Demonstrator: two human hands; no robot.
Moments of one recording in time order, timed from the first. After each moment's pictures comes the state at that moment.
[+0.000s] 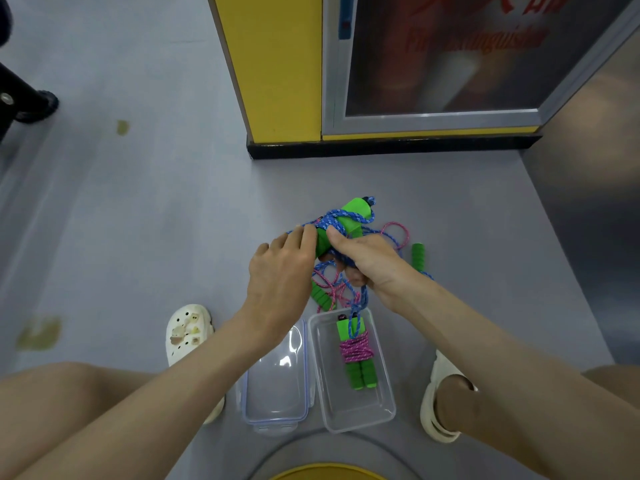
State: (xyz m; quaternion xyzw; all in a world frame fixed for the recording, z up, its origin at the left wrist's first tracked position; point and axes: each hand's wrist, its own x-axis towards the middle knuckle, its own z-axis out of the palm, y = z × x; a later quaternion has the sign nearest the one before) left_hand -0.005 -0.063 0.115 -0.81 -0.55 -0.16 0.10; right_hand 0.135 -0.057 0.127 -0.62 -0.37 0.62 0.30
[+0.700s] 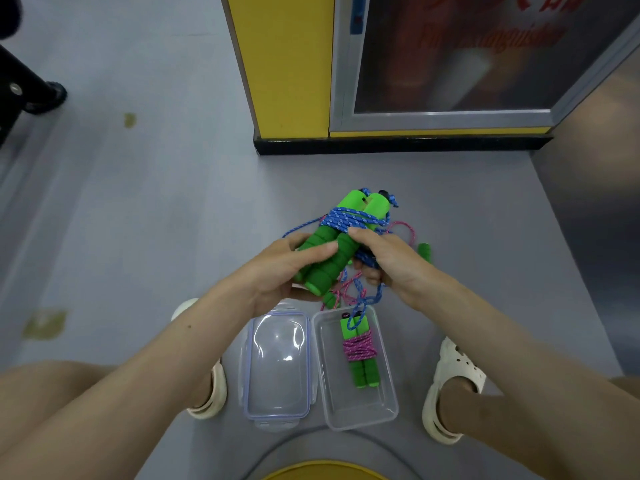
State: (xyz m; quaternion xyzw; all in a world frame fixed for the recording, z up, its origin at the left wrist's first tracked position) left_hand -0.023 -0.047 0.139 -0.36 -0.55 -0.17 -0.73; right_hand 0.149 -0.056 0.125 -0.61 -0.36 0.64 0.30
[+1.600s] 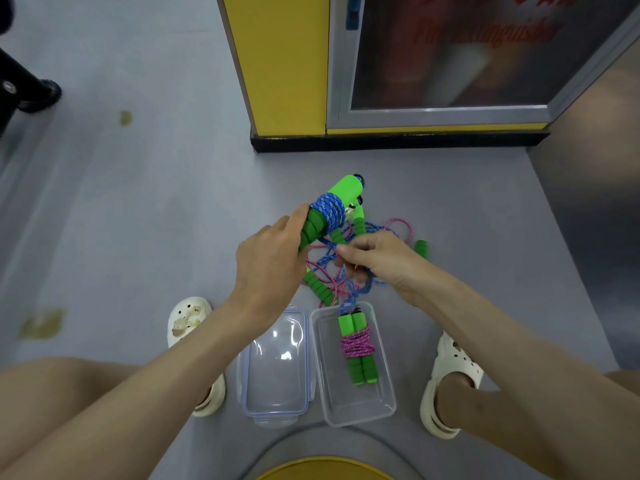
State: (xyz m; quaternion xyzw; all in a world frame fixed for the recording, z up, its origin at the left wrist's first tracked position) left_hand -0.021 -0.054 0.120 -0.79 -0.59 -0.17 -0.02; right_hand 0.151 -0.059 0.129 -0.61 -0.46 0.60 0.23
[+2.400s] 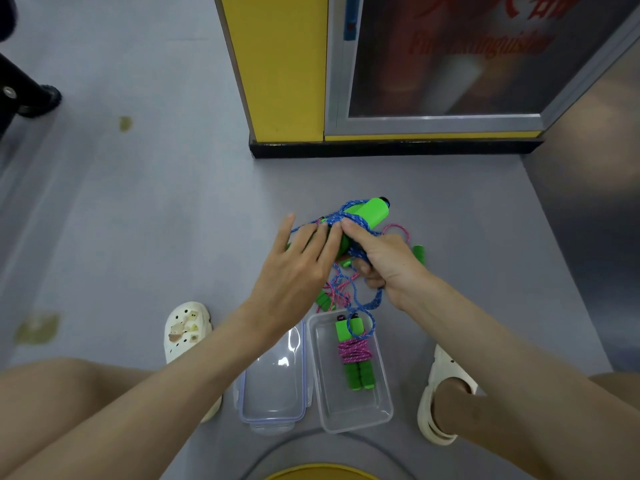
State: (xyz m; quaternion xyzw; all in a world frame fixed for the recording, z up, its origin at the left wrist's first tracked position) left_hand -0.010 -0.059 0.099 -0.88 -0.40 -0.19 0.20; right_hand 0.144 -0.057 0.139 -0.67 -0.29 0.60 0.32
